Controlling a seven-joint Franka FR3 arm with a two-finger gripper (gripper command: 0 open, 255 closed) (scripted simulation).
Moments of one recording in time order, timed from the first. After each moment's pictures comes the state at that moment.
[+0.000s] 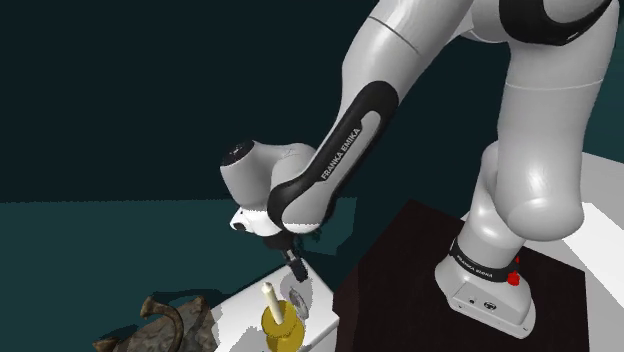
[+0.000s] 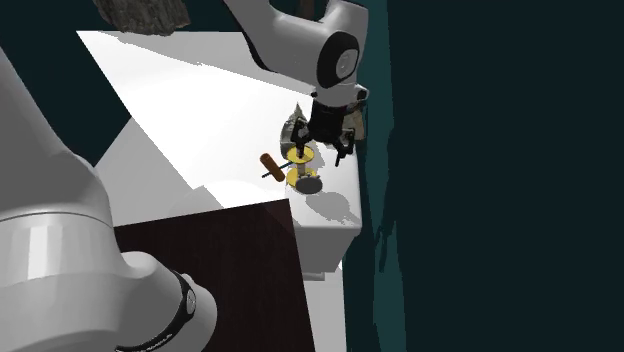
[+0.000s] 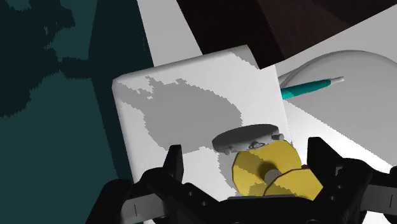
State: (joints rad) arm 0.37 0.20 0.35 -2.33 -0.11 2.27 -0.39
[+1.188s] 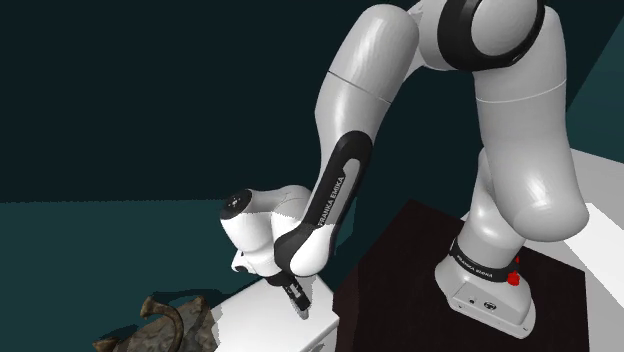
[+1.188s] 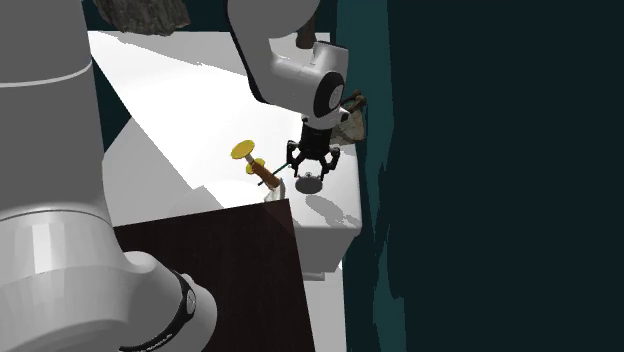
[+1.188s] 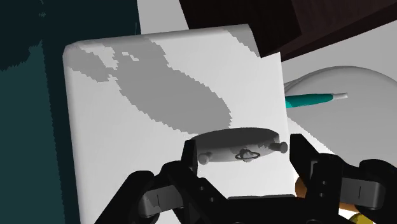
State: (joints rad) arm 0.44 0.42 0.33 -2.29 -0.22 2.39 -0.37
